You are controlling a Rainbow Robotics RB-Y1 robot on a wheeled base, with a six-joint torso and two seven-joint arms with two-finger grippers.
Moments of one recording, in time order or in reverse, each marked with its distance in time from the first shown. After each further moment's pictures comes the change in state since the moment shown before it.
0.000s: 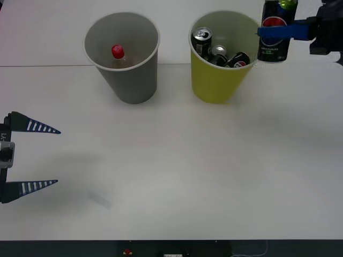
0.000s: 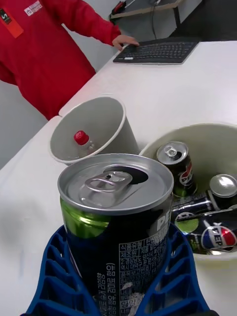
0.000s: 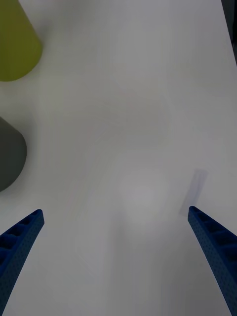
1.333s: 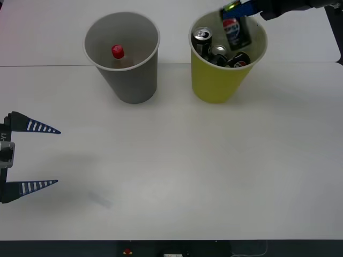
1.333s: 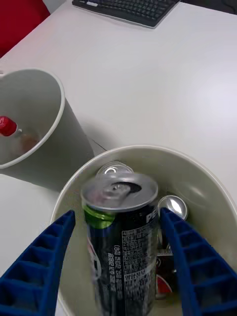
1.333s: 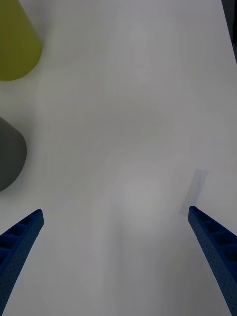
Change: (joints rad) right arm -0.571 0.200 0.333 0.503 0.345 -0.182 0.064; left arm 0.000 0.000 0.000 0.000 0.000 0.000 0.000
